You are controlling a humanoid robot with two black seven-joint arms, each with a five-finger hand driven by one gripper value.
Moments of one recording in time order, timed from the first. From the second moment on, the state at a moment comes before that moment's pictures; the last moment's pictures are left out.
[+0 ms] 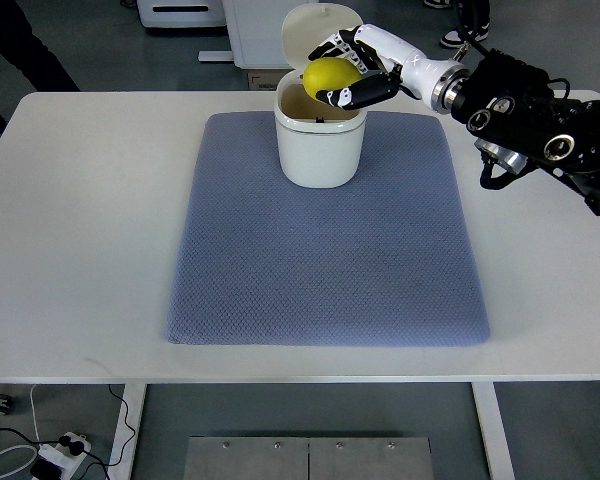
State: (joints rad) left arm -0.02 0.00 -0.10 -0.24 0.00 0.19 -0.13; right arm 1.46 -0.18 -0.29 0.73 -0.33 -0.06 0.33
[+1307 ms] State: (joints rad) left arm -0.02 0.00 -0.10 -0.24 0.00 0.19 -0.13; right arm 1.47 -0.13 -0.35 0.66 -0.29 -0.06 0.26
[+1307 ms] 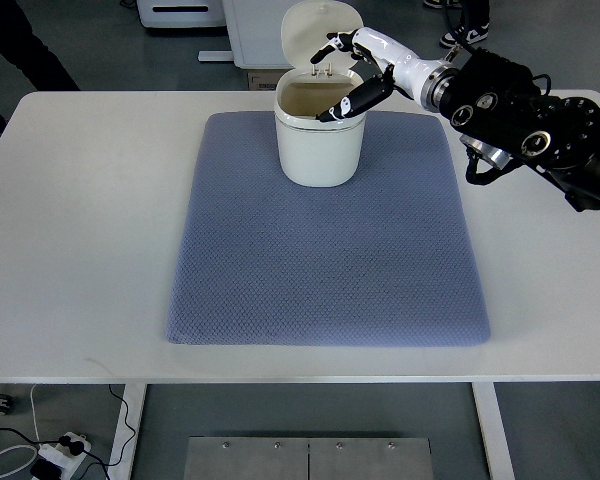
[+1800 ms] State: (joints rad) left arm -0.02 0.00 -0.10 -0.24 0.00 0.19 -0.13; right arm 1.50 -0.35 -0.38 0.92 -0.30 -0.06 0.27
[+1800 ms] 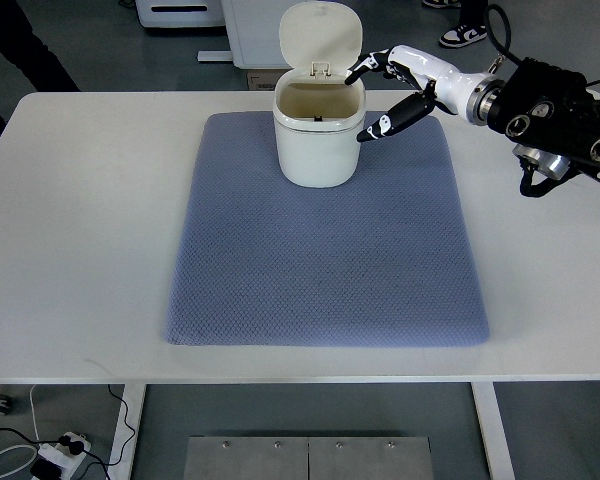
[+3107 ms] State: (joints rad) left arm -0.02 0.00 -0.10 -0.24 0.00 0.19 -0.13; right arm 0.97 -0.29 0.36 0.63 0.10 -0.08 0.27
